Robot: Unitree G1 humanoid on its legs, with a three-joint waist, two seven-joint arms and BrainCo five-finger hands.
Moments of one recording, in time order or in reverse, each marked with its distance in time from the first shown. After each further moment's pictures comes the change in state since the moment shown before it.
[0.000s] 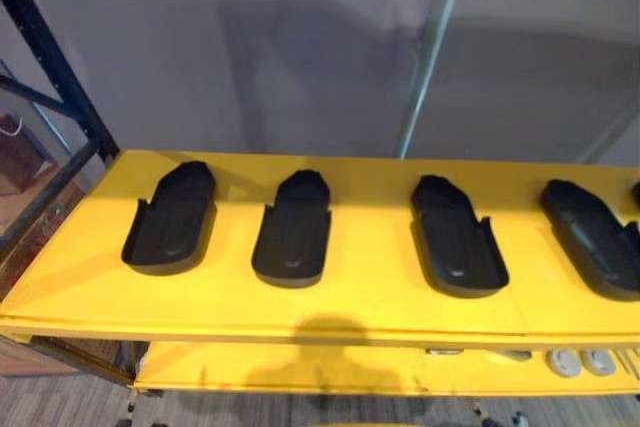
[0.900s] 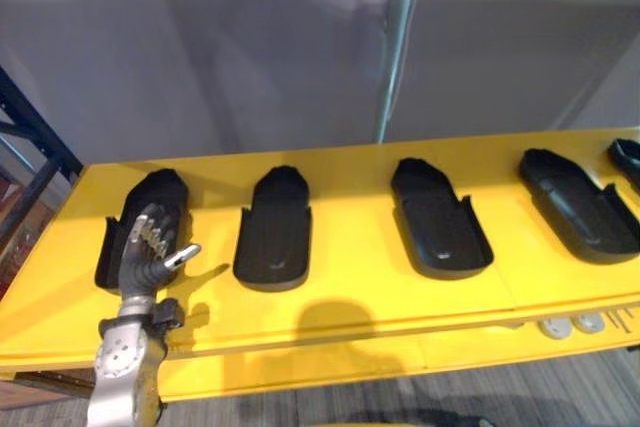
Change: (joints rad) left arm -0.222 0.359 -0.020 -0.292 -0.101 0.229 -0.844; right arm -0.004 -0.023 -0.145 0.100 -0.038 0.027 0.024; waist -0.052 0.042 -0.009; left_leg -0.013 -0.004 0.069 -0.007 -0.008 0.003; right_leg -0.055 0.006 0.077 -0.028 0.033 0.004
